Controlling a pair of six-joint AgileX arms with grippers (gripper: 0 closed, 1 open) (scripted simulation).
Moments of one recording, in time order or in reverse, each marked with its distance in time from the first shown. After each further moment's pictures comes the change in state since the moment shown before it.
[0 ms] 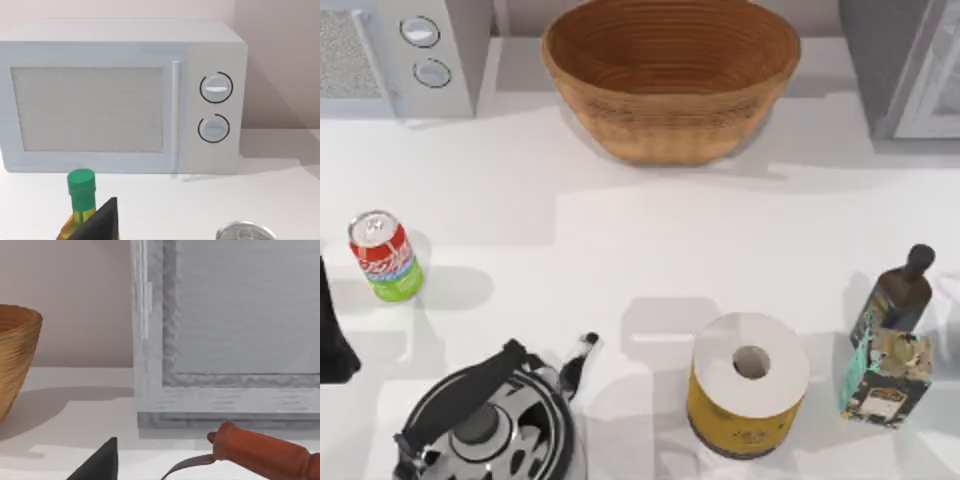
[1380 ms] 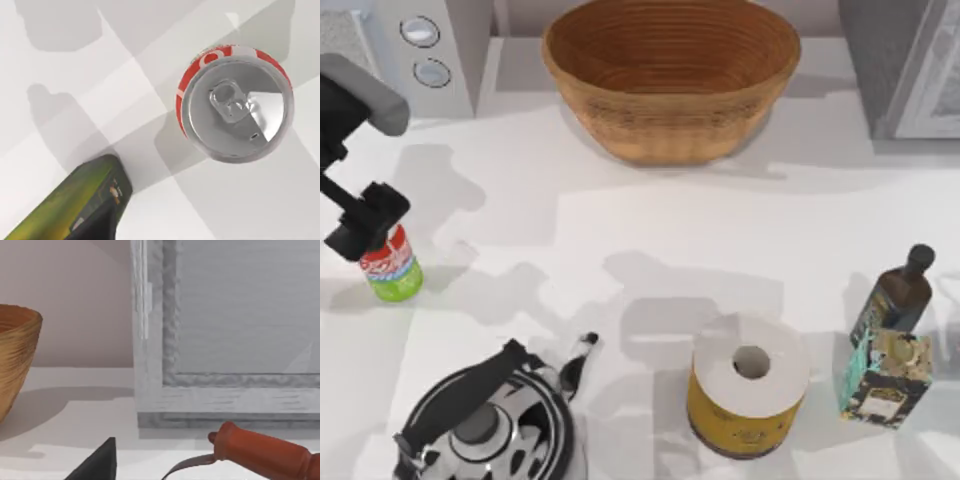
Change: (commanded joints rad) left arm -0.075 1.637 1.316 -1.036 0.003 0.603; right arm 0.000 0.000 0.000 0.000 0.000 0.000
